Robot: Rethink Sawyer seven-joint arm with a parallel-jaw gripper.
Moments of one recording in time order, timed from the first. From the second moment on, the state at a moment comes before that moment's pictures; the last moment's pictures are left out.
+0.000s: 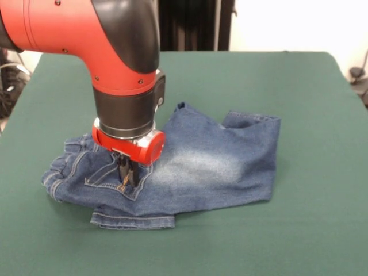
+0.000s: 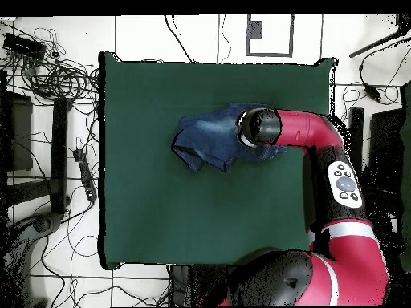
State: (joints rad) arm -0.47 -0.32 0.30 1.16 -0.47 0.71 2.24
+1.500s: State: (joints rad) arm -0.64 -0.47 0.29 1.18 -0.56 0.73 2.24
